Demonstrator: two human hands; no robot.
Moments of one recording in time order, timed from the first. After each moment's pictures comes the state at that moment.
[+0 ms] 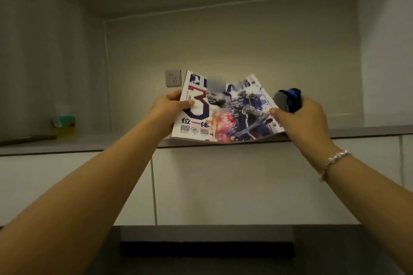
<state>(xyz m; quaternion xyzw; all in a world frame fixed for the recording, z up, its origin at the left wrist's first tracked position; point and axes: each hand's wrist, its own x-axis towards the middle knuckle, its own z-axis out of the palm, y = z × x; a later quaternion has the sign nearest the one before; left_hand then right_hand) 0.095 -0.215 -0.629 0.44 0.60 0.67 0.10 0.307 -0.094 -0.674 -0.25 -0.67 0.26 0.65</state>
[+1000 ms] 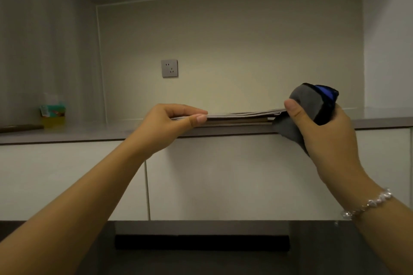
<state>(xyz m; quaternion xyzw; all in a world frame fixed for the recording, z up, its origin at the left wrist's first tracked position) 0.109 -0.243 -0.677 0.60 0.60 0.53 -0.04 0.323 -0.120 -0.713 -0.16 -0.62 0.34 0.69</state>
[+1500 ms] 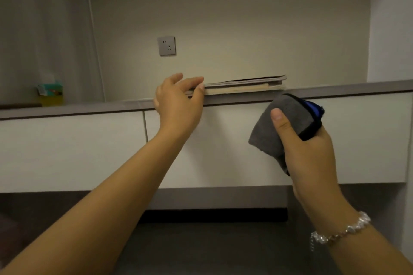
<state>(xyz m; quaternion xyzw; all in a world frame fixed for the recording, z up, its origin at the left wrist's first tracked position) 0.126 -0.205 -0.711 0.45 0.63 0.60 -0.20 0.303 -0.150 -0.779 -0.15 -0.56 0.47 0.67</state>
